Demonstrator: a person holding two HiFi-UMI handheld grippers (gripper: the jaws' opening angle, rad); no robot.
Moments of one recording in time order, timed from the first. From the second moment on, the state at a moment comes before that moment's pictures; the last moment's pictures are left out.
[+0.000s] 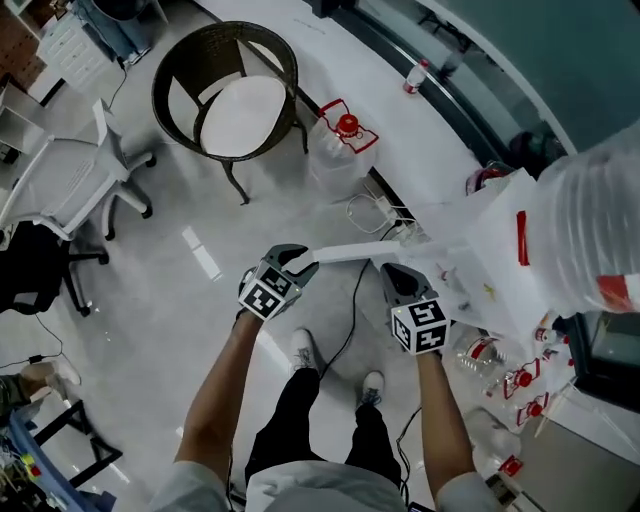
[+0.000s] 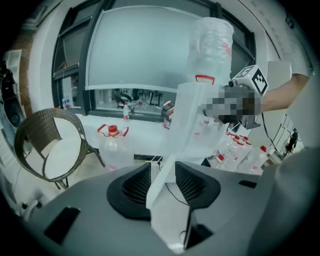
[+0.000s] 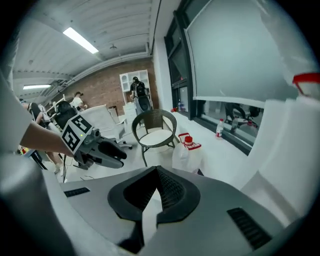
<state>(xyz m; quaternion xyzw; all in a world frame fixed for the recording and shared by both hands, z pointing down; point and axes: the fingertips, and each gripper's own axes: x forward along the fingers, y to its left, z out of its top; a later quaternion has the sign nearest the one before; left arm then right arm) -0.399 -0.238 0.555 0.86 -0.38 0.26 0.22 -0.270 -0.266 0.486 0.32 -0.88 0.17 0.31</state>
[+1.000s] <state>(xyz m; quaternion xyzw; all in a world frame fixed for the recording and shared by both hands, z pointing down) -0.359 -0.241 0.843 0.84 -0.29 0.35 0.28 -0.241 -0.210 0.705 0.34 -0.84 0.27 0.33</state>
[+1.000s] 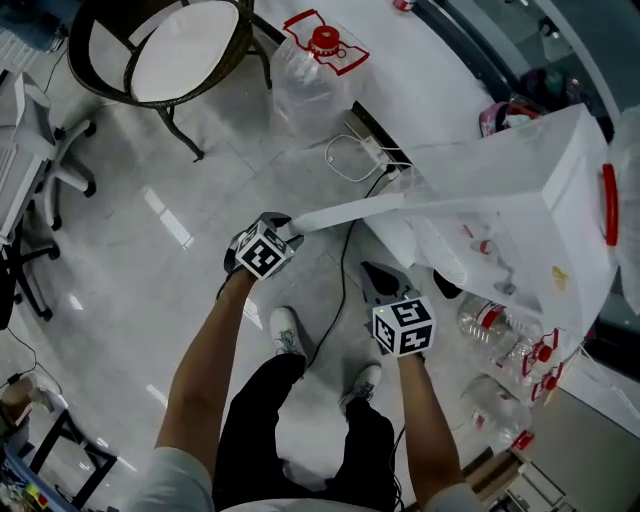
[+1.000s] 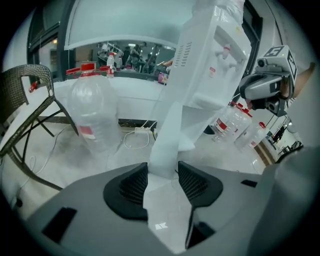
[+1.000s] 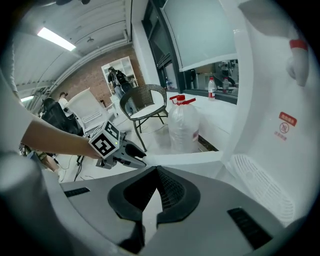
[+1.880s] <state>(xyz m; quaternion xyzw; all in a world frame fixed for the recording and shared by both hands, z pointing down) -0.257 -0.131 0.837 0.79 -0.41 0.28 0.36 -0.115 -0.117 0.700 0.34 -0.83 0.27 0.35</state>
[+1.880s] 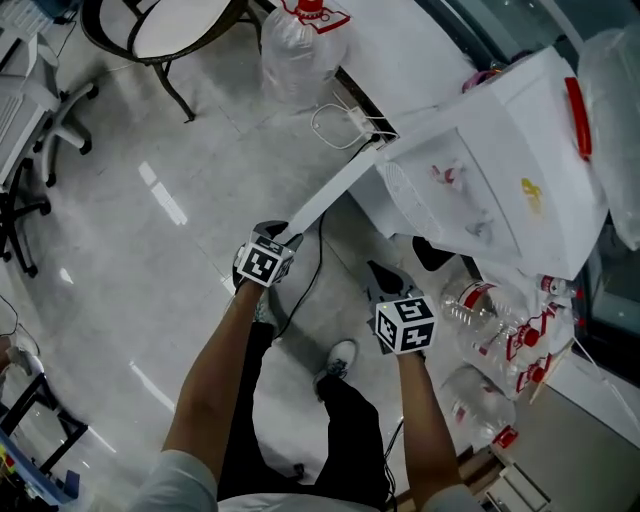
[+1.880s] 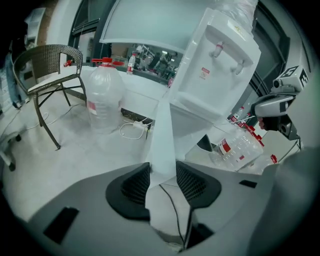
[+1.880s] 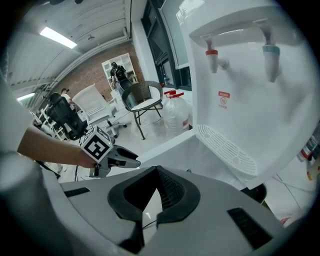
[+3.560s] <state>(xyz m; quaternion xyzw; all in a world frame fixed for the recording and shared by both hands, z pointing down) 0.059 -0.170 0.860 0.78 -0.42 0.28 0.37 0.189 -0.043 0.722 0.49 -0.78 0.28 0.28</state>
